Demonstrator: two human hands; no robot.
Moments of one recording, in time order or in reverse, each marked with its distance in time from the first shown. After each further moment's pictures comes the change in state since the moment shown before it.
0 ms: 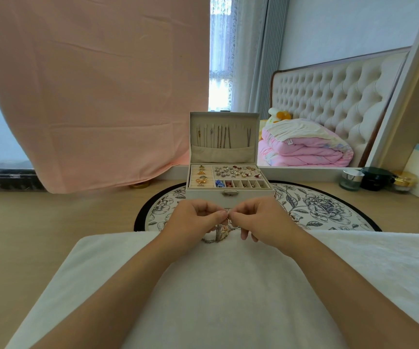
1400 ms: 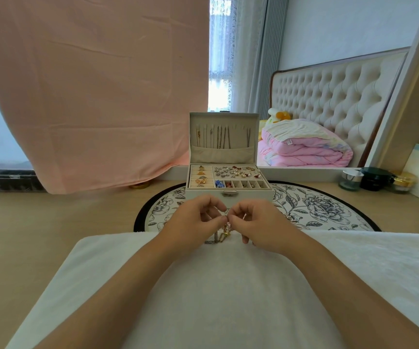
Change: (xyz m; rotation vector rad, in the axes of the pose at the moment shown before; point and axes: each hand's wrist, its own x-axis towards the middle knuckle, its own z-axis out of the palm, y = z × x) left_hand 0.005 -0.006 -0.004 0.249 -0.044 0.213; right_hand -0.005 -0.002 0.001 -0.204 -0.033 -0.151
